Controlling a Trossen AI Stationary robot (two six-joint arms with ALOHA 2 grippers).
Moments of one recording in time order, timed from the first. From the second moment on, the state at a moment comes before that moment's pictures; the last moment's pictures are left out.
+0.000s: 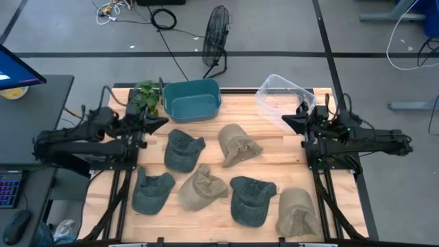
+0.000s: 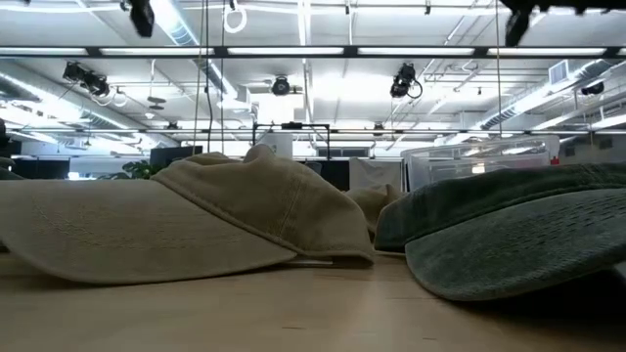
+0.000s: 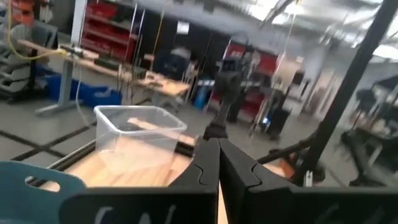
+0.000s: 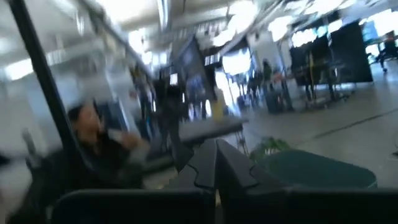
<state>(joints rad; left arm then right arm) 0.11 0.50 0.62 -0.04 -0.07 -0.29 -0.05 0.40 0.47 0.15 0.10 0.24</state>
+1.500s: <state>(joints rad) 0.07 1.56 0.99 -0.83 0.06 -0.27 -0.05 1.00 0.87 -0.32 0.09 0.10</state>
